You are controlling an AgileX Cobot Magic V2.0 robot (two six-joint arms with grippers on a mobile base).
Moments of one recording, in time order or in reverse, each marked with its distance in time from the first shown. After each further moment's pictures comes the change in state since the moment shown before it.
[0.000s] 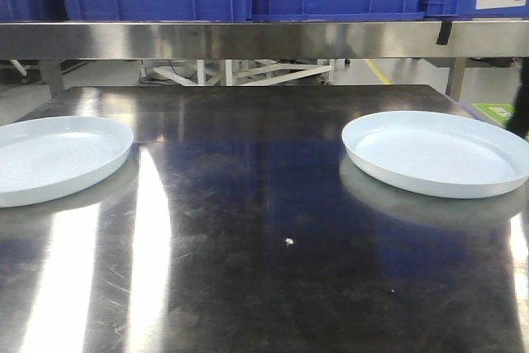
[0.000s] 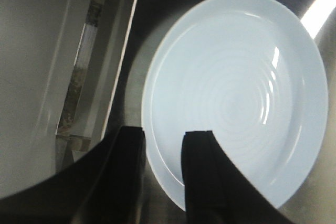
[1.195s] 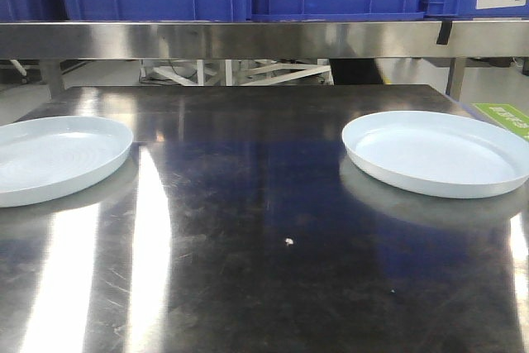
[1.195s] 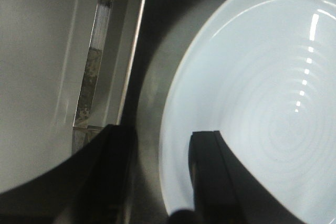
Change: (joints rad) left arm -0.073 0.155 -0.002 0.044 -0.097 0.019; right arm 0.000 0.000 0.000 0.000 0.000 0.000
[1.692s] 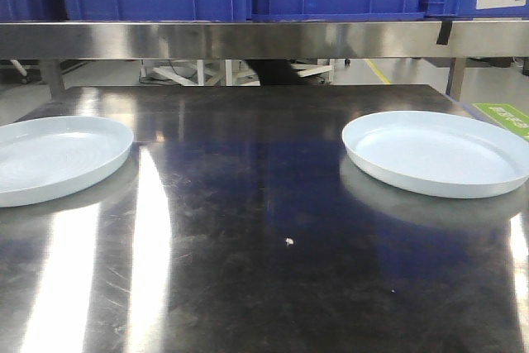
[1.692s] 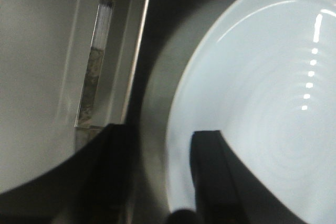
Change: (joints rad) left arm -0.018 0.022 -0.002 0.008 -0.022 0.001; right arm 0.000 0.000 0.000 0.000 0.000 0.000
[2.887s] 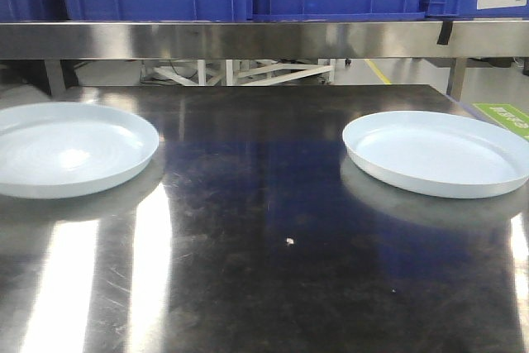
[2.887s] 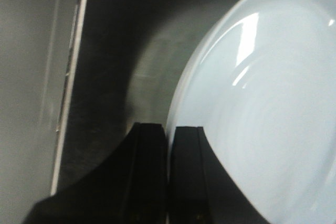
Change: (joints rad) left arm -0.033 -0.047 -0.042 -0.058 0.075 0.002; right arm 0.000 0.000 0.000 0.000 0.000 0.000
